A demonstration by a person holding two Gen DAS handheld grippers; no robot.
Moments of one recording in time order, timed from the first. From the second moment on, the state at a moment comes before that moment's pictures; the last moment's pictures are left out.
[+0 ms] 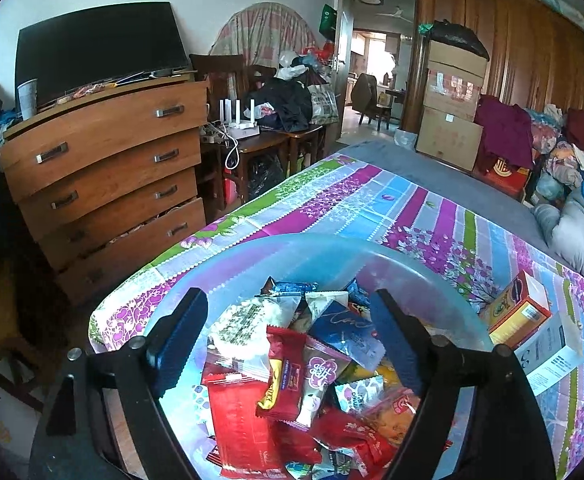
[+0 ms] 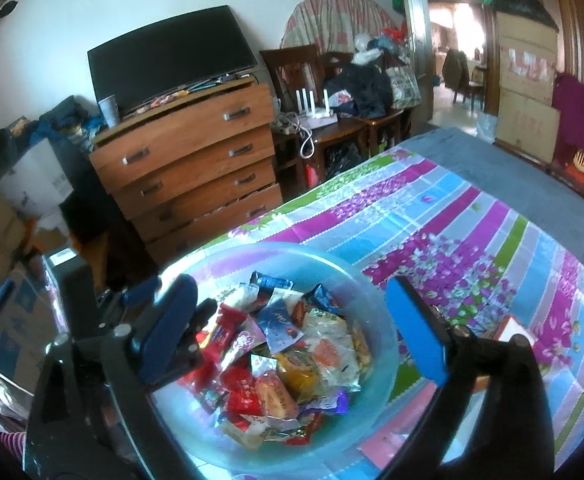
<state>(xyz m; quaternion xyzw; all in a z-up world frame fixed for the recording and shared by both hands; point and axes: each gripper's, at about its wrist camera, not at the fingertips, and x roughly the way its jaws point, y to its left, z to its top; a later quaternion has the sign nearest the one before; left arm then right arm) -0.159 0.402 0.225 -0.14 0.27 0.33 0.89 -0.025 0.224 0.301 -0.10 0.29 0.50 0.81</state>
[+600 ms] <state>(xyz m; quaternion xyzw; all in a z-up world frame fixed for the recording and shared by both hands) -0.151 0.334 0.250 -0.11 0.26 0.29 0.91 -0.027 0.130 0.311 -0.04 0.26 0.45 0.85</state>
